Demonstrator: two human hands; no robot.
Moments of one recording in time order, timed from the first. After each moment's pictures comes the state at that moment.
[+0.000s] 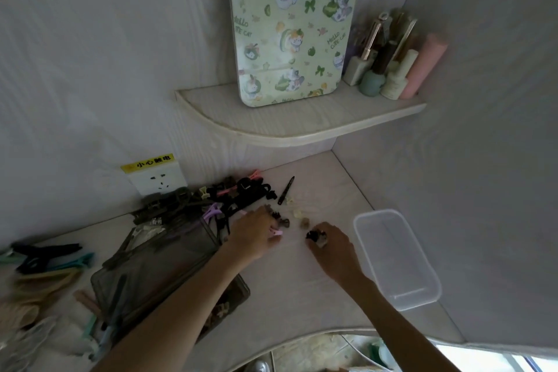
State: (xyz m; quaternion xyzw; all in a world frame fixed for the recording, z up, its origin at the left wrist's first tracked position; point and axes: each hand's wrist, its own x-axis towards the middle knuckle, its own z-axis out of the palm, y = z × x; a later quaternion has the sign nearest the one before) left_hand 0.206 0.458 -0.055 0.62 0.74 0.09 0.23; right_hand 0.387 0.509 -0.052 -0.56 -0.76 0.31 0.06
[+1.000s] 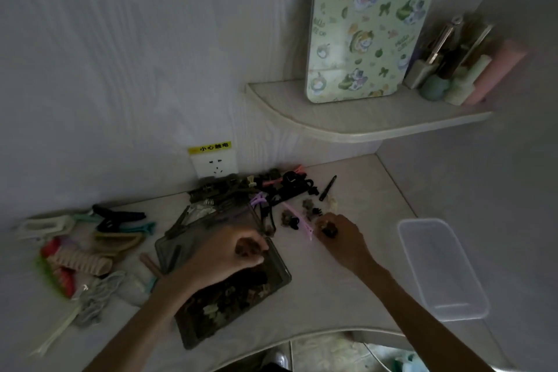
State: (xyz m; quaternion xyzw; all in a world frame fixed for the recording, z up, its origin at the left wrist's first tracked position) left_hand 0.142 0.330 0.000 0.52 0.71 0.26 0.40; right_hand 0.337 0.497 -0.044 -0.46 -0.81 0.35 0.04
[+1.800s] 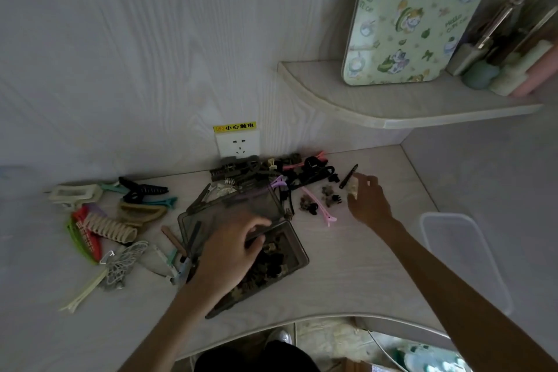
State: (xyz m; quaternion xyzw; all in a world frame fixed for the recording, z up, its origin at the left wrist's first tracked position) left_hand 0.165 0.292 0.001 0.47 0.82 0.26 0.20; right_hand 0.311 0.543 -0.044 -0.50 -0.84 0.22 0.00
